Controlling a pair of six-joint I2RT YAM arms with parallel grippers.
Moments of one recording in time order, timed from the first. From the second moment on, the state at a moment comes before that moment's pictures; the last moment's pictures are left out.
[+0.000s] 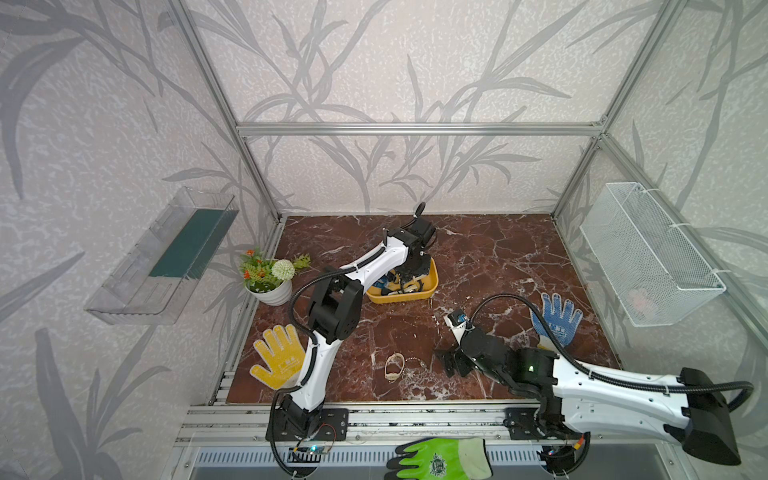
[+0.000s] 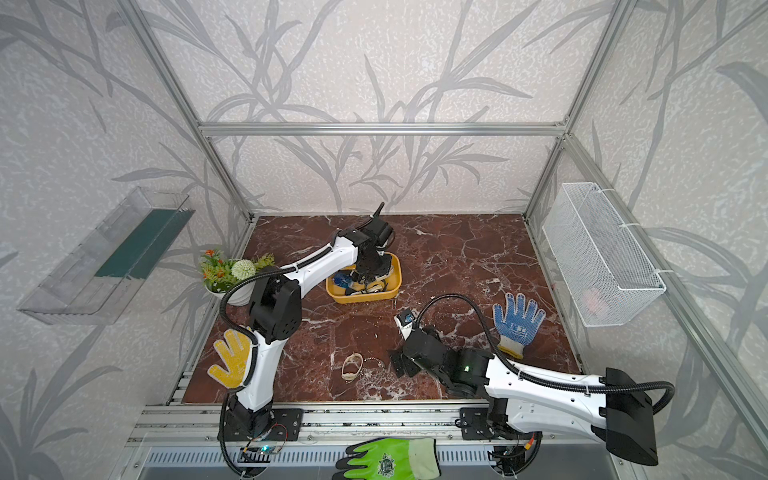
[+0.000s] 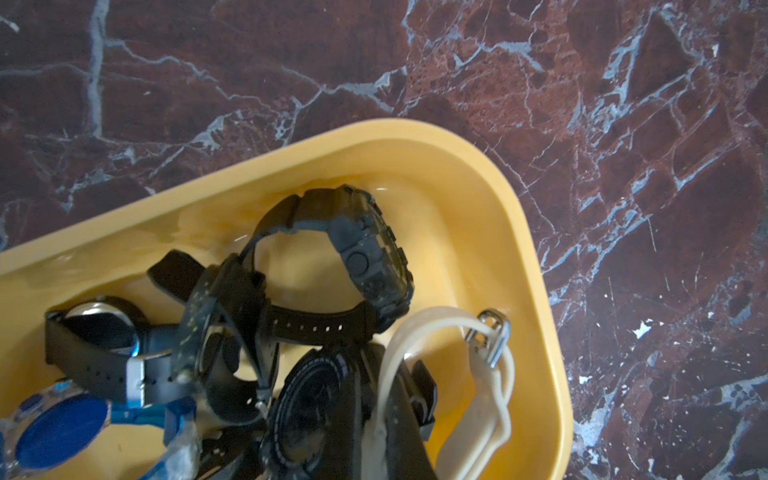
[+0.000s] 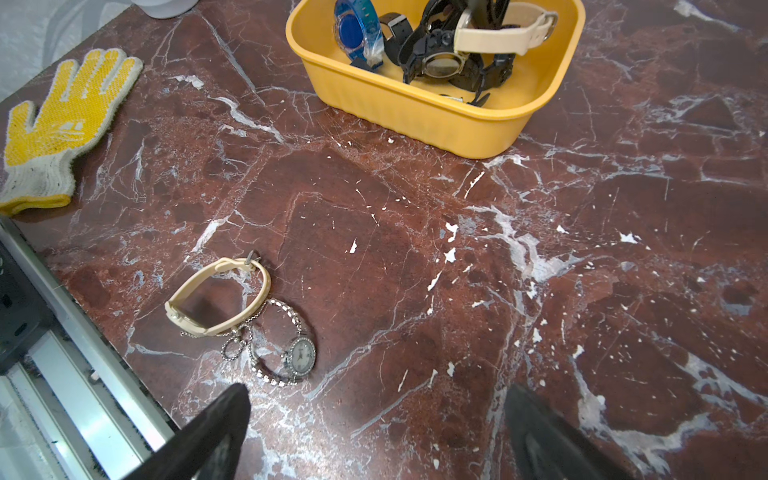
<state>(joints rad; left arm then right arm) -0.60 2.21 1.93 -0.92 -0.03 -0.39 1.17 0.99 0.56 -0.33 0.34 0.44</state>
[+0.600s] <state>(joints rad) -0.60 1.93 1.88 -0.88 0.00 -0.39 1.17 0.99 0.62 -0.35 0.36 0.43</state>
